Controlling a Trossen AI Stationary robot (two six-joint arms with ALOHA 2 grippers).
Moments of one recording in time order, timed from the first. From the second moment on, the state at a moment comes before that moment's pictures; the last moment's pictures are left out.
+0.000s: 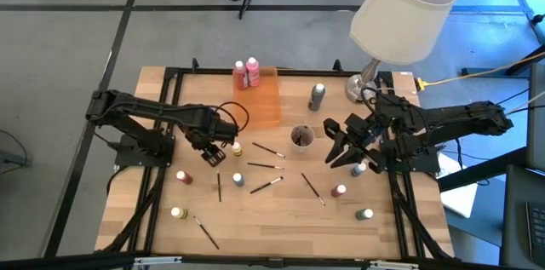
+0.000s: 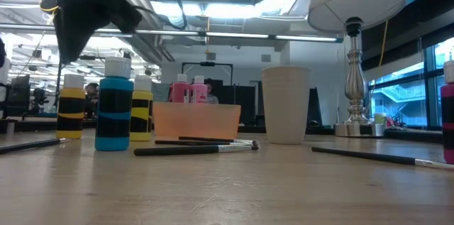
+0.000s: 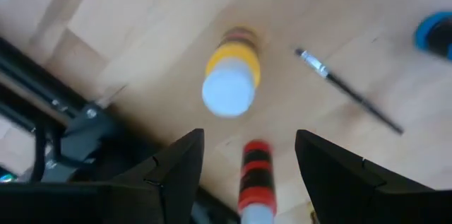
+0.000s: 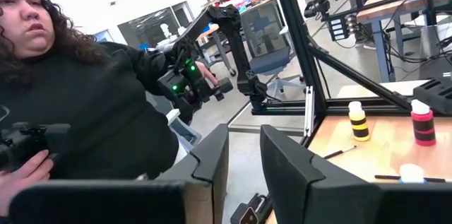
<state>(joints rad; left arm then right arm) -0.04 1.42 1.11 -1.38 0.03 -0.86 0.09 0.99 0.81 0.19 -0.64 0.42</state>
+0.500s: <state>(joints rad) 0.00 1.42 1.11 -1.35 -0.01 -0.87 0.09 0.99 0.81 0.20 -0.63 0.41</state>
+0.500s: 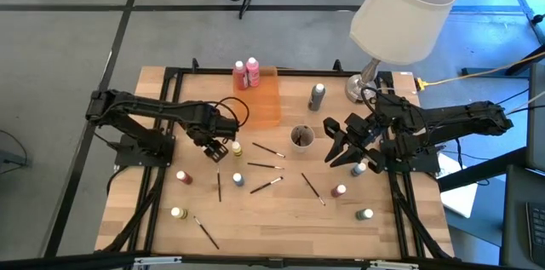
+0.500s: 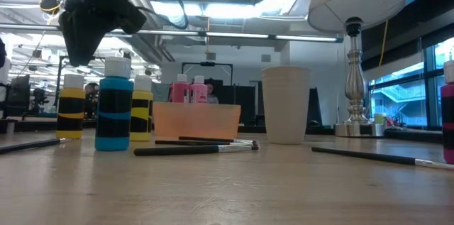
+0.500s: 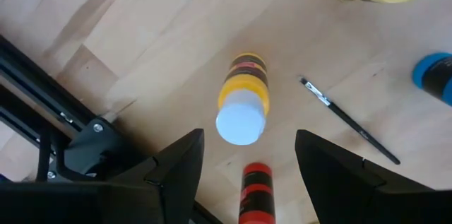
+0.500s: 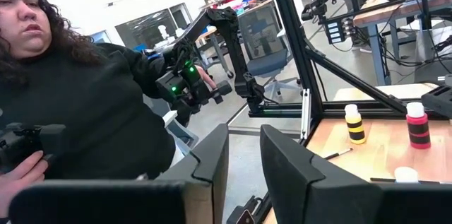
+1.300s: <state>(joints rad) 0.01 1.42 1.11 -1.35 -0.01 -0.85 0.09 0.99 0.81 0.18 -0.68 0.43</state>
